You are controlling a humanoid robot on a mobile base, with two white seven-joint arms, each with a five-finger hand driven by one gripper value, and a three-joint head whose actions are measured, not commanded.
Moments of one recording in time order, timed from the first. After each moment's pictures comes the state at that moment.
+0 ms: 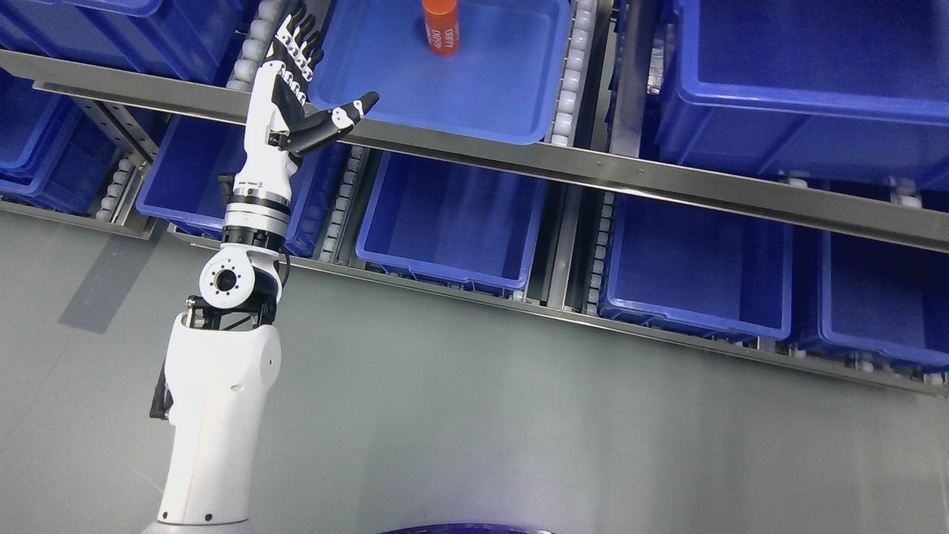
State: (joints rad) left arm -0.39 0.00 0.01 -1.48 0.11 -0.13 -0.08; right arm 0.00 0.00 0.00 0.00 0.00 0.04 0.03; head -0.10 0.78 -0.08
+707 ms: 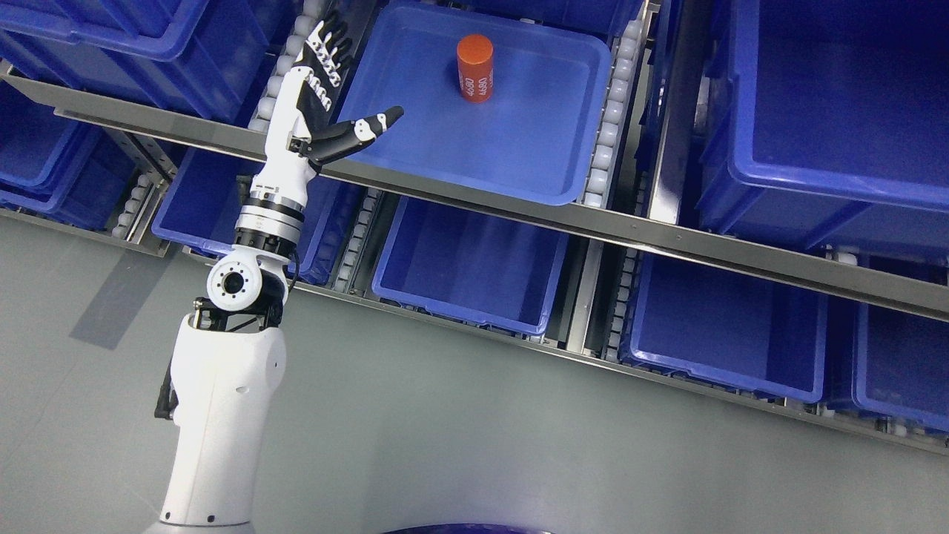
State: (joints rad) left arm -0.39 0.00 -0.03 -1.47 0.11 -0.14 -0.20; right arm 0.00 0.00 0.00 0.00 0.00 0.04 0.03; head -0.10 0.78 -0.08
